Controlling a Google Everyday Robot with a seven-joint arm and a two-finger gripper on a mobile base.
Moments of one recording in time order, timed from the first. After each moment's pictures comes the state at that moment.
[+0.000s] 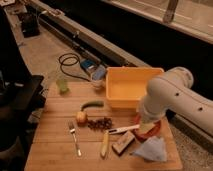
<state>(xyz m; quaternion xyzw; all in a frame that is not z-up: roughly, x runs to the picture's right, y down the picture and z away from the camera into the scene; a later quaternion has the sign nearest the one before) 0.130 0.138 0.601 -0.28 -0.07 0.02 0.96</state>
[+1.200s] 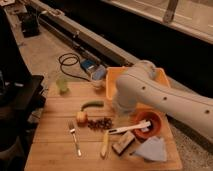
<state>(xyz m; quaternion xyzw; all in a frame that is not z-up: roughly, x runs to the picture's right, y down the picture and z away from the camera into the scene) 0.032 0.107 0.626 -0.27 -0.11 -0.07 0.96</state>
